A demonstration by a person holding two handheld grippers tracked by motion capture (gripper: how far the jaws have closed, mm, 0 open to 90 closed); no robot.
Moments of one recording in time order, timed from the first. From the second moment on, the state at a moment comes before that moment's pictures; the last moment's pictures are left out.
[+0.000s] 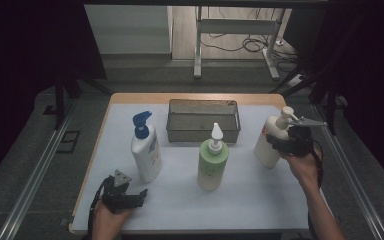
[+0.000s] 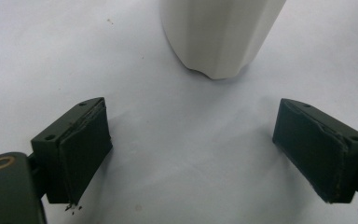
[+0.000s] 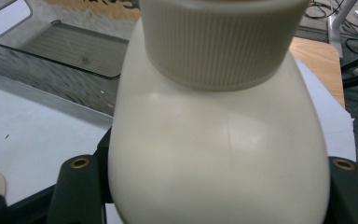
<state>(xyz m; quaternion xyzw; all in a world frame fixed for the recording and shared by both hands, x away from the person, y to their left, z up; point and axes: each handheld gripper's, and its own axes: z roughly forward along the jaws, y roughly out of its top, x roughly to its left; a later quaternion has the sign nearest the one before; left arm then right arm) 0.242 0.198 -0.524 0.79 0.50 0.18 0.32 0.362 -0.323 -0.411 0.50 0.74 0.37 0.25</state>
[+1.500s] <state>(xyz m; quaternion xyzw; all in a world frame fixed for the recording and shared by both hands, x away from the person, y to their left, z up) 0.243 0.198 -0.524 0.79 0.49 0.18 0.32 0.345 -0.278 -0.338 0.44 0.76 0.41 0.24</state>
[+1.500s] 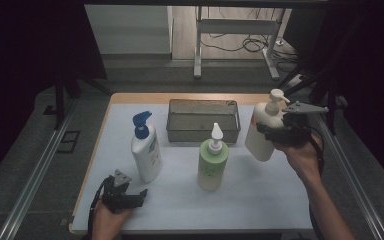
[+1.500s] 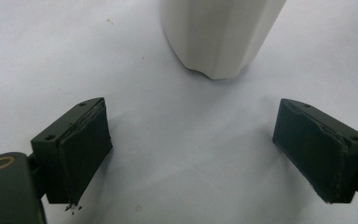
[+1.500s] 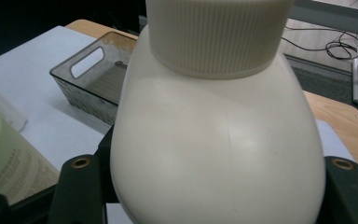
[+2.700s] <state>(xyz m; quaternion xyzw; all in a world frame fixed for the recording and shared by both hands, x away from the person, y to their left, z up) 0.243 0.198 -0.524 0.79 0.50 0.18 0.32 0.401 -0.204 -0.318 0.41 0.76 0.45 0.23</state>
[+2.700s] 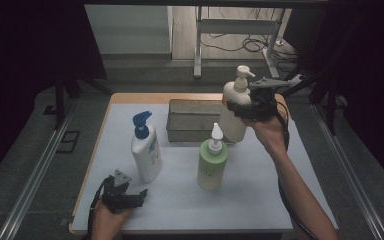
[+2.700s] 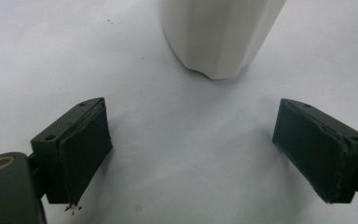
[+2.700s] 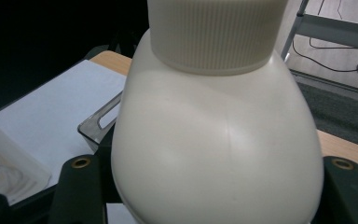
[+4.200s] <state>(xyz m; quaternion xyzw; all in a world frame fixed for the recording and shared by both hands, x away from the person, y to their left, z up) 0.243 0.198 -0.524 0.79 0.50 0.18 0.32 0.474 -0.134 -0.359 0.41 0.76 0.45 0.24</state>
